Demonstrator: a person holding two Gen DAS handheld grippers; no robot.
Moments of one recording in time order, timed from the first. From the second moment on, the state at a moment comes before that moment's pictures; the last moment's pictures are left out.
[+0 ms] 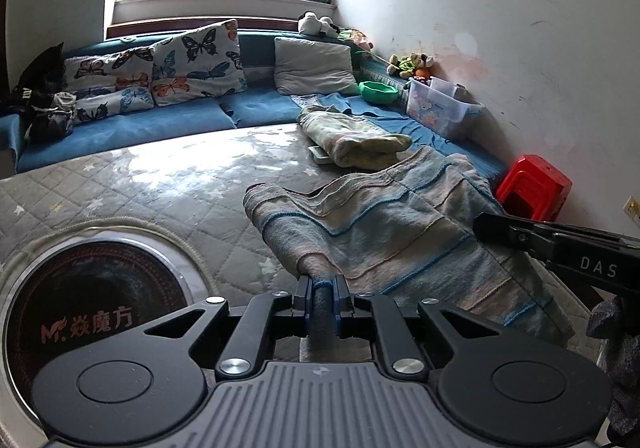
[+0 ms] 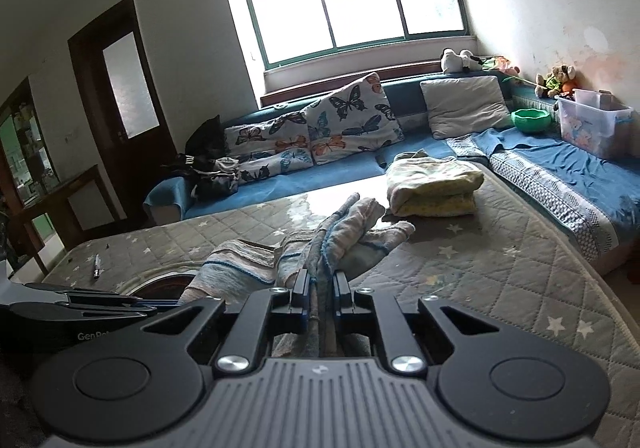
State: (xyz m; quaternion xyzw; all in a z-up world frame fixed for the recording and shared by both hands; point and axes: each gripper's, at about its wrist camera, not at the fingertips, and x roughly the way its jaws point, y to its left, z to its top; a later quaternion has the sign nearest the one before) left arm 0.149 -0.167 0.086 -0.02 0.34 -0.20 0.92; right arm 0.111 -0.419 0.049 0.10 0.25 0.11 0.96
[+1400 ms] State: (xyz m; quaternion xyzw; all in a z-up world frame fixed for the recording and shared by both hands) left arm 0.162 -0.199 0.057 0.02 0.37 -0.20 0.91; right arm 0.115 -0.439 0.020 0.10 0.29 0.07 0.95
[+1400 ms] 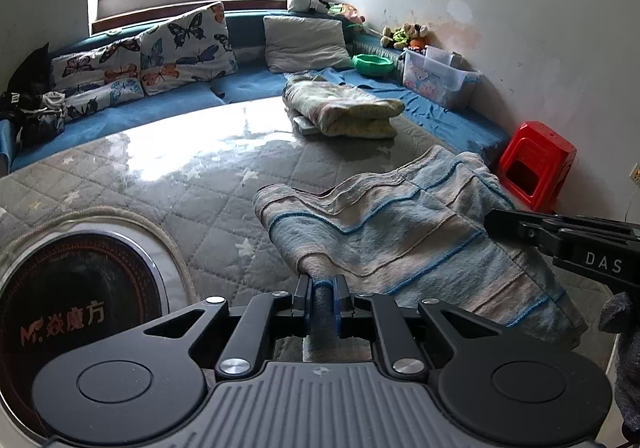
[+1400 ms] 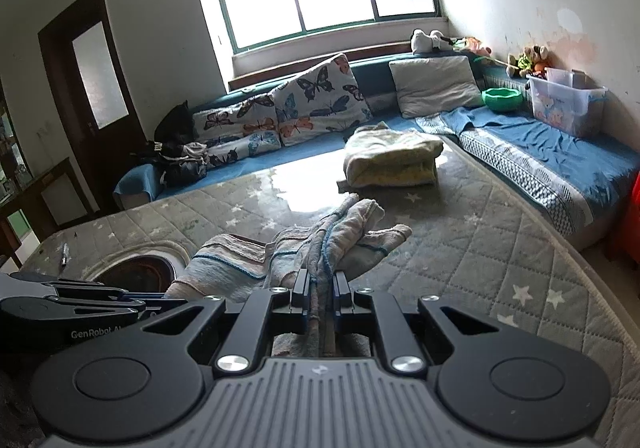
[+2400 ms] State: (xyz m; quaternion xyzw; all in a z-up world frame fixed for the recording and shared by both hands) left arm 0.155 -0.190 0.037 0.04 0.39 -0.17 0.90; right arm 0.114 -0.450 -0.003 0.09 0.33 0.04 0.94
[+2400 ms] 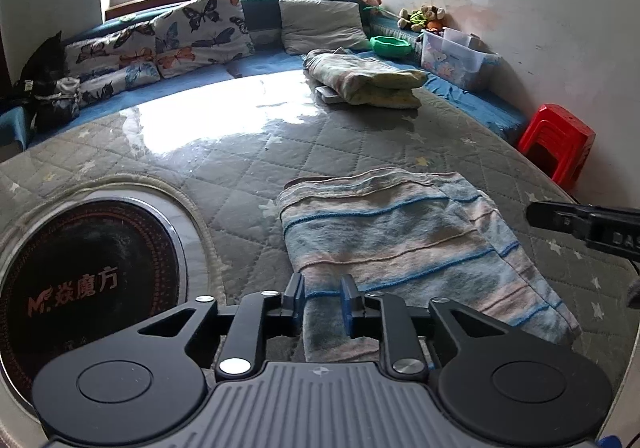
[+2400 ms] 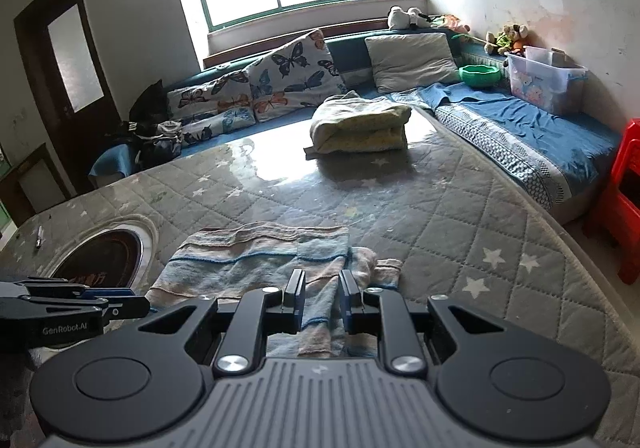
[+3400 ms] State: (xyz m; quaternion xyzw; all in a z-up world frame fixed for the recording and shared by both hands) left arm 0.107 -0.209 0.006 0.10 0.38 -0.24 0.89; right arm 0.209 -0.399 -0.030 0.04 0.36 0.09 0.93
